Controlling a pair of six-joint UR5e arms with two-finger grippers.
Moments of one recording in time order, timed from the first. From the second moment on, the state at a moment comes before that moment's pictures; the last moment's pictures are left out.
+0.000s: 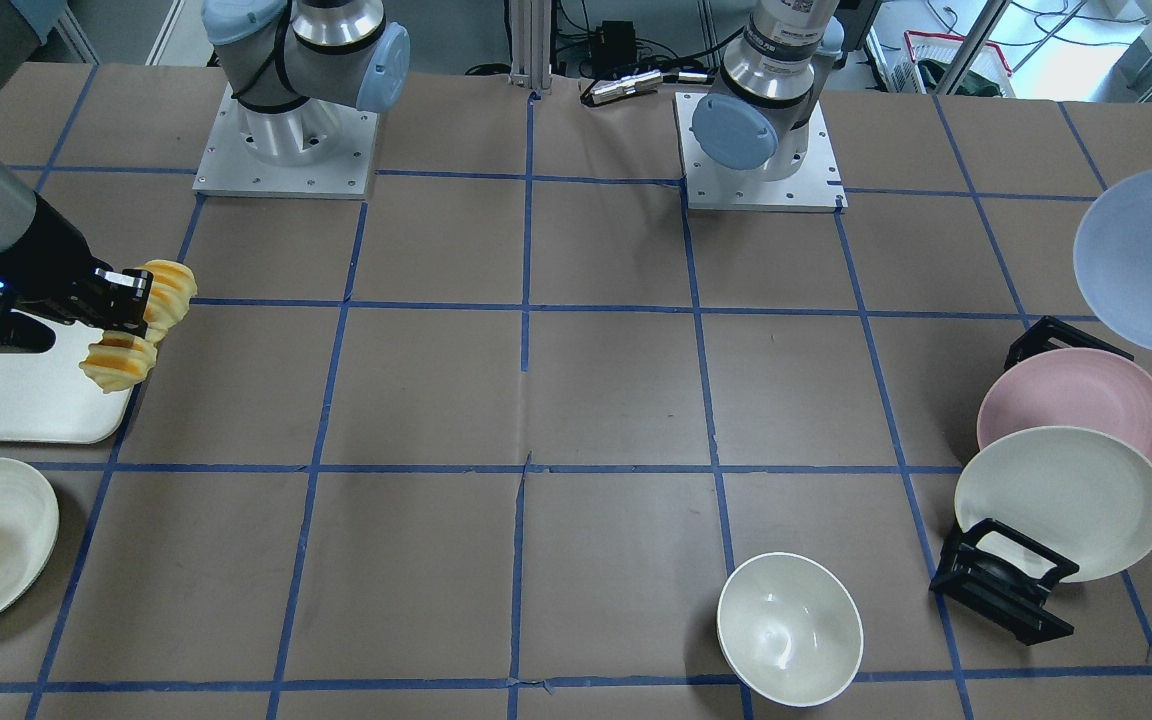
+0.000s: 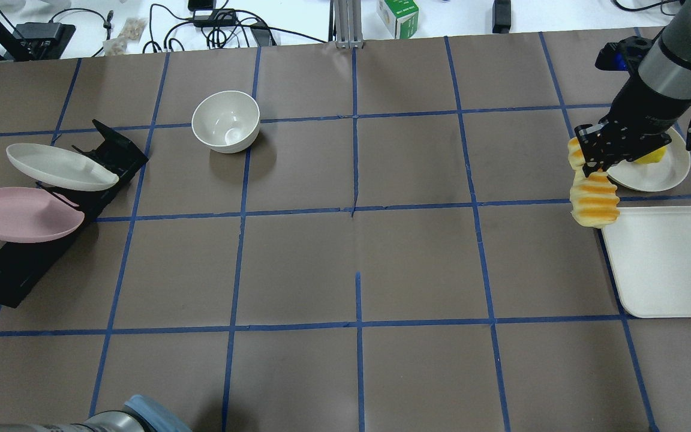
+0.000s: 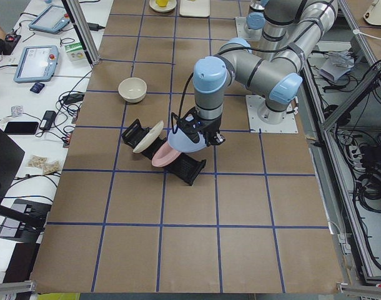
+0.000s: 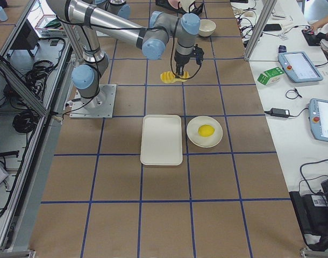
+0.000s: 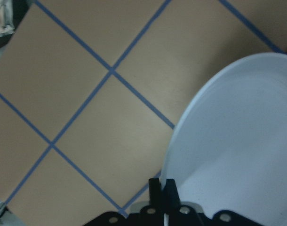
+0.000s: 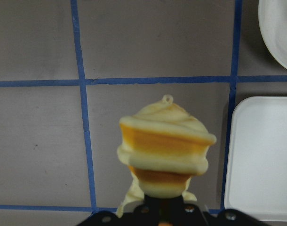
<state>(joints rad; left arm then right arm) -0.64 -1.63 -1.50 -1.62 1.60 0.28 1.28 -1.50 1.74 -1.70 -1.53 -0.27</state>
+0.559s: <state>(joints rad) -0.92 -1.65 -1.56 -1.64 1.37 0.22 1.29 -1.52 1.74 -1.70 -1.51 -0.26</state>
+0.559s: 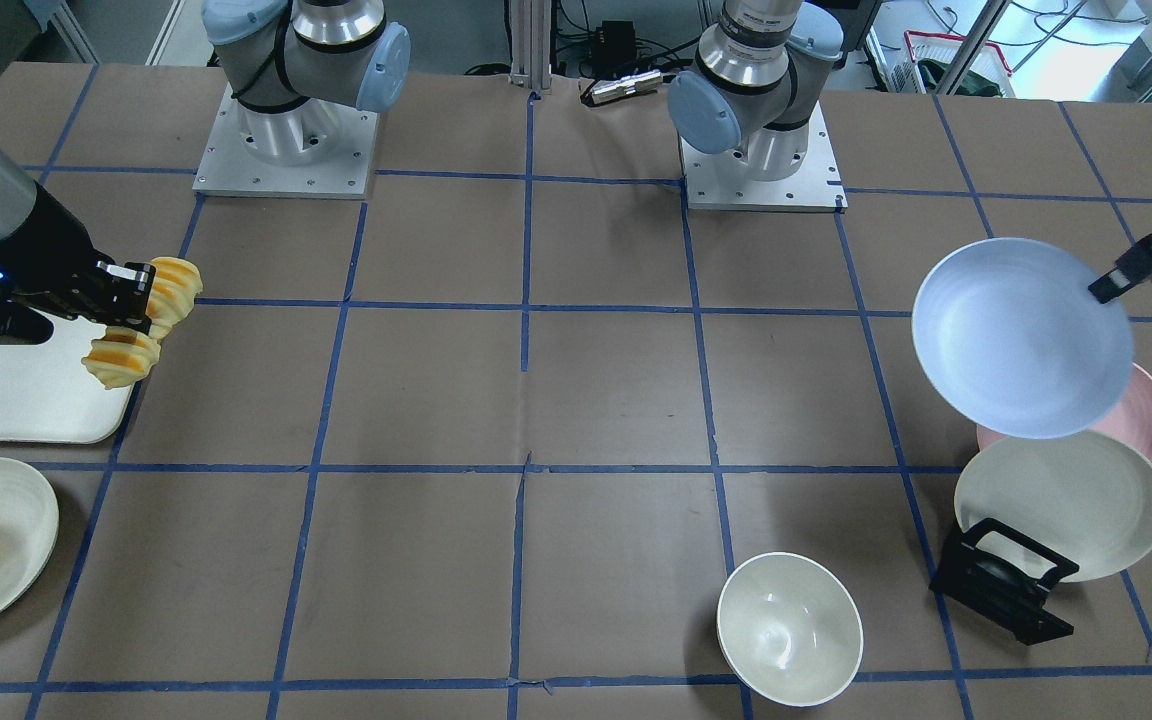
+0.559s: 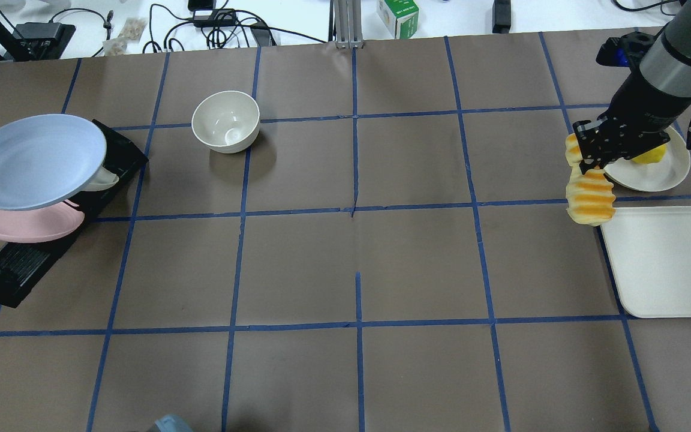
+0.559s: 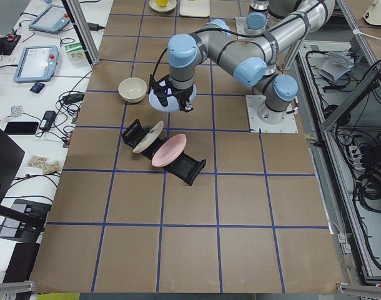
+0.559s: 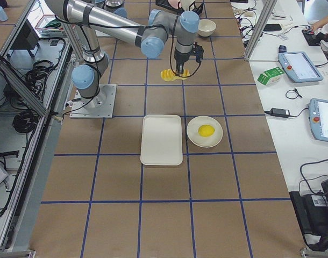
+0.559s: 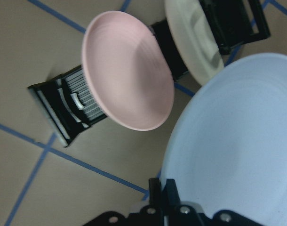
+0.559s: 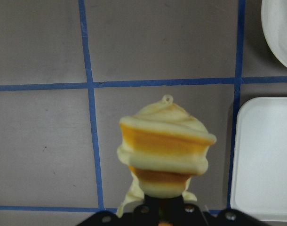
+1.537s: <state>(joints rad) -1.39 -1.76 -1.82 -1.15 1.12 -0.09 1.39 -1.53 1.73 -1.70 -1.47 -0.16</state>
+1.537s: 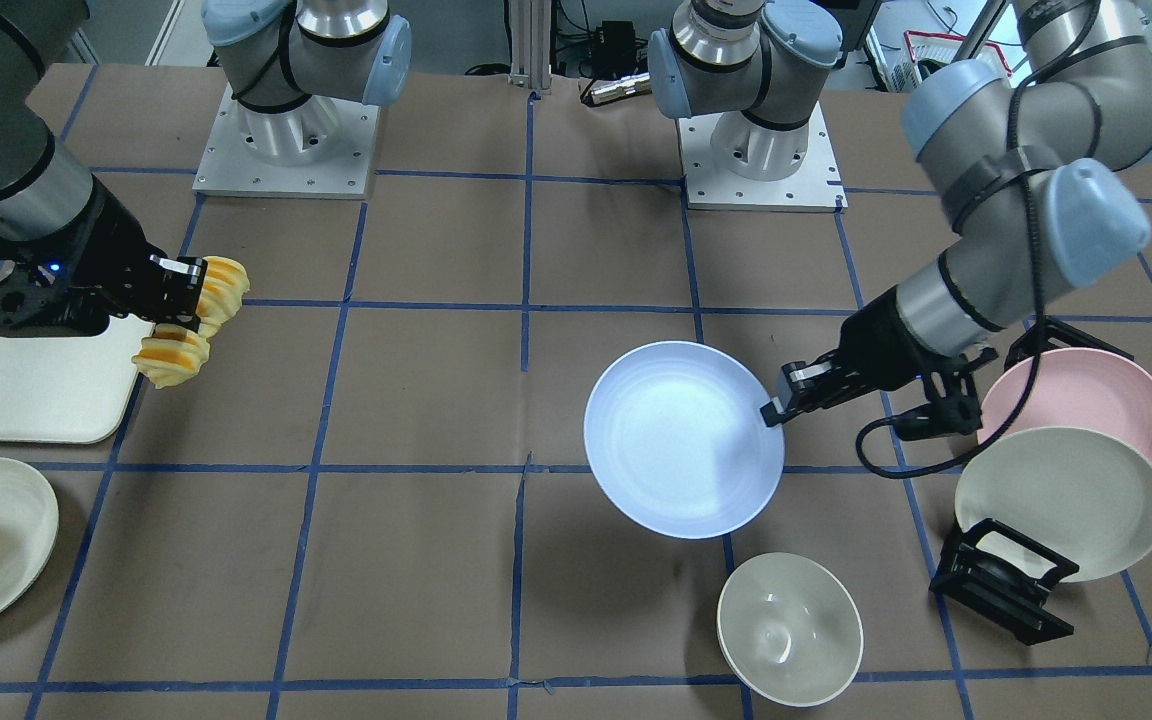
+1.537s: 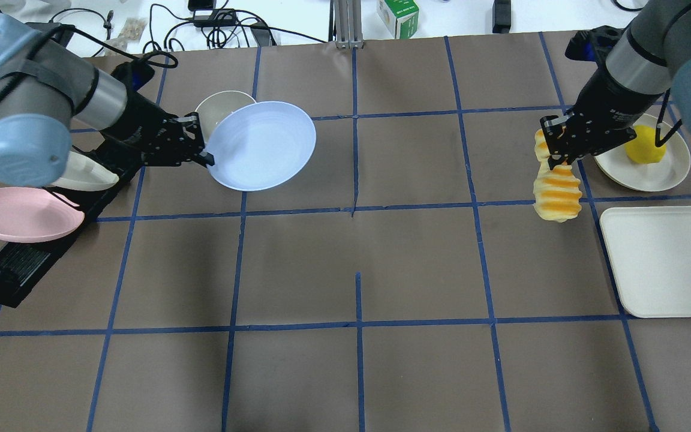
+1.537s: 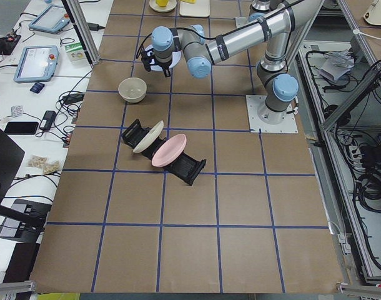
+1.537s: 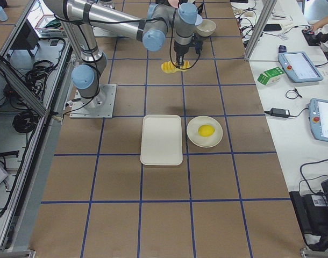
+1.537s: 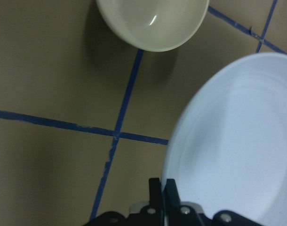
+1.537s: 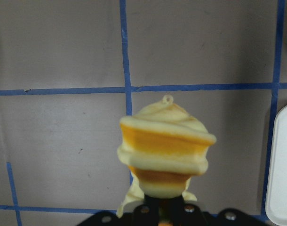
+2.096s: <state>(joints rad) -1.55 -1.86 -1.95 -0.86 1.12 -0.23 1.47 -1.53 1.72 -1.71 -1.47 -0.04</state>
